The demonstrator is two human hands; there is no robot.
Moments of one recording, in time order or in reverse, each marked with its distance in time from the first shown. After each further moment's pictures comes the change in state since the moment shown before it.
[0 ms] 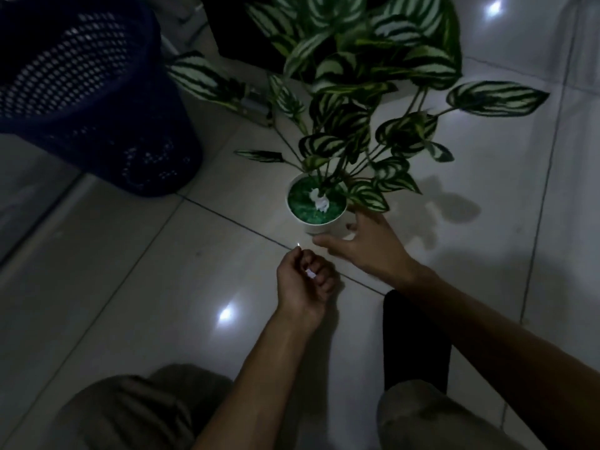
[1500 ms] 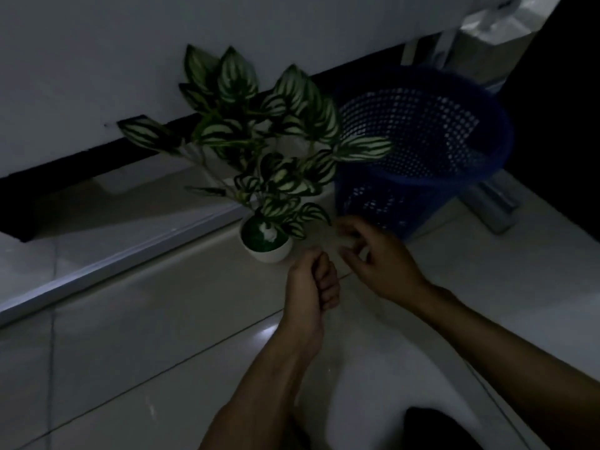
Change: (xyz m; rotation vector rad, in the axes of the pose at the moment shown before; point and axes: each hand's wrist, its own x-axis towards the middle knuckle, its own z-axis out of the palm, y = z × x) left_hand -0.099 0.230 -0.090 0.155 0.214 0.685; right_hand 0.098 -0.176 0.229 -0.131 -0.532 -0.626
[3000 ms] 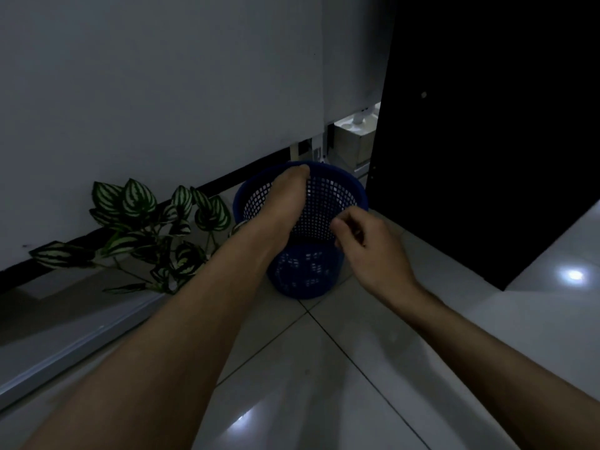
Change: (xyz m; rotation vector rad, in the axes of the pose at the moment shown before) left_hand 0.015 0.120 0.197 0.618 -0.154 0.257; right_hand -0.020 -0.051 -0.160 -0.005 0.495 0.047
